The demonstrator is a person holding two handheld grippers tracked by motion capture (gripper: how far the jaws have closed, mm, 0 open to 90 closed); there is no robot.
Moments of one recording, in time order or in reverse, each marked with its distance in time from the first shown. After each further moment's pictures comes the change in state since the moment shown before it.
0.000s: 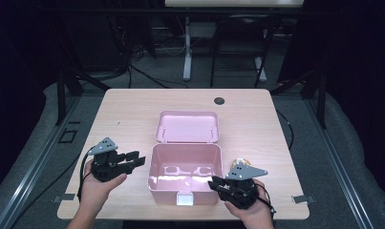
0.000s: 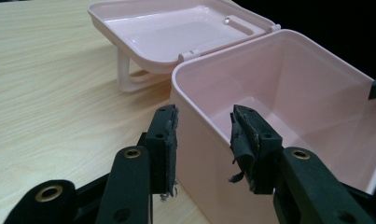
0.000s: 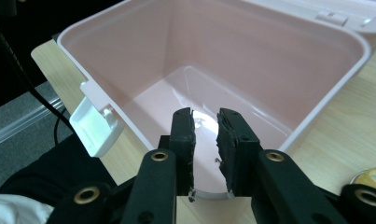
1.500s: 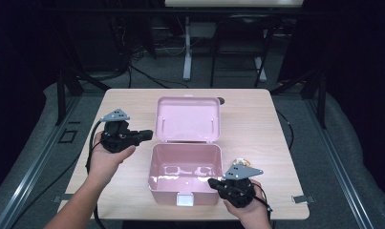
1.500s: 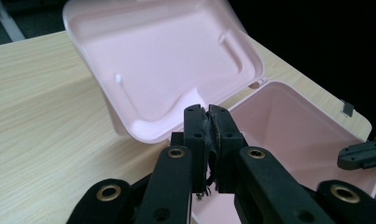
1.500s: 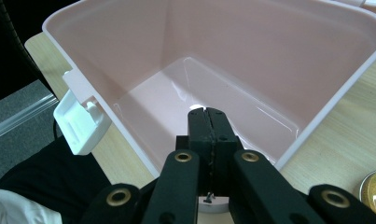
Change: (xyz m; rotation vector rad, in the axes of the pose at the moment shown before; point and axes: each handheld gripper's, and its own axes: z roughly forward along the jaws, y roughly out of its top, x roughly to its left) left arm -0.005 0.081 0.016 0.036 -0.027 0.039; right arm -0.004 -0.007 0.014 0.024 0.009 -0.006
